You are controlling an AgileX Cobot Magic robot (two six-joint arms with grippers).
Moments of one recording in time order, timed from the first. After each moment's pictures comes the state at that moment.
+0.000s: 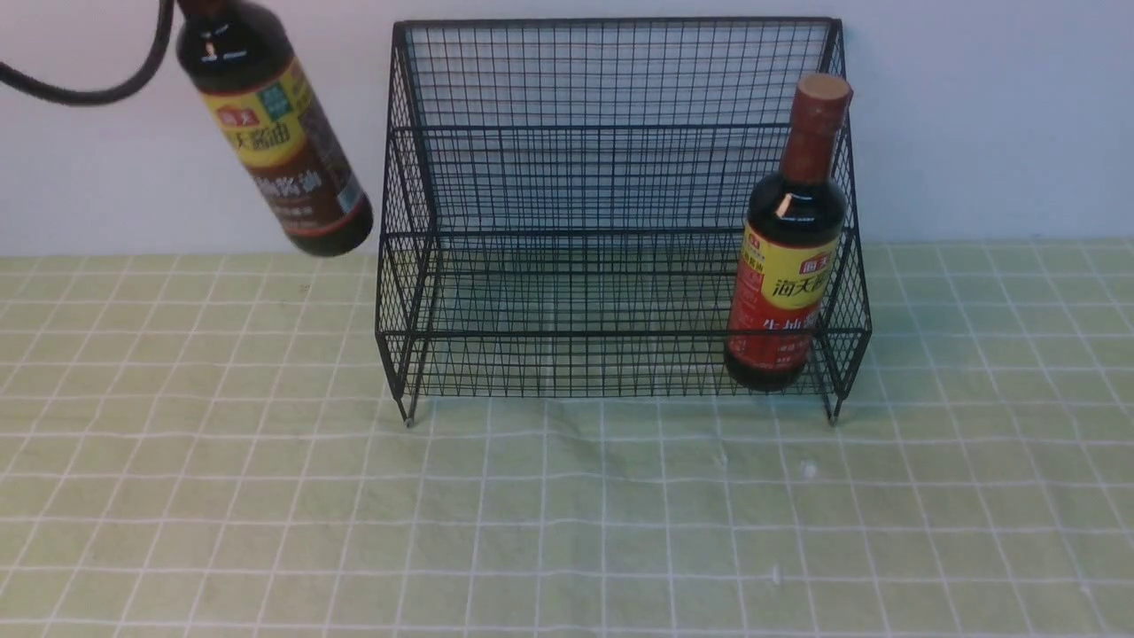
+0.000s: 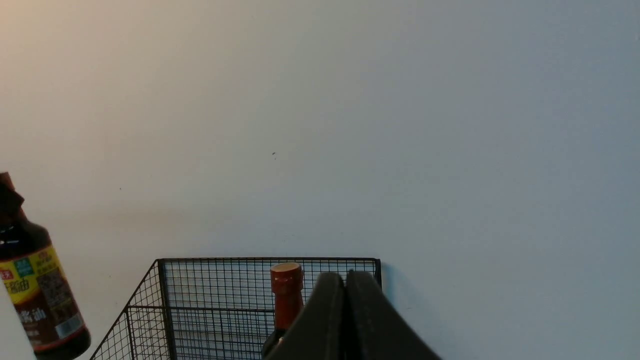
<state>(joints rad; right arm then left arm) 0.23 -0.02 -0.48 -0.06 0.39 0.17 -0.01 1.56 -1.77 -0.33 0.89 0.23</state>
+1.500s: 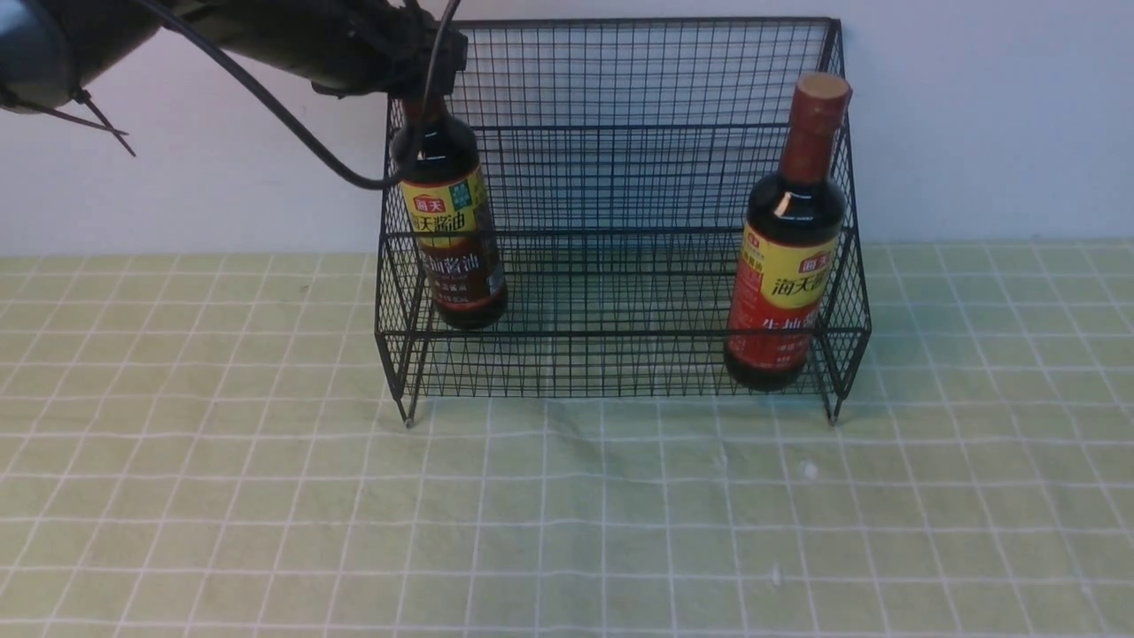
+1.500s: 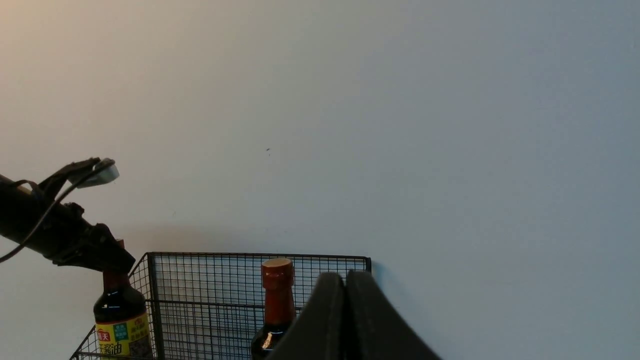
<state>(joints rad) 0.23 -0.02 -0.48 -0.07 0.40 0.15 -0.19 1.89 -1.80 -0.36 0.64 0.27</state>
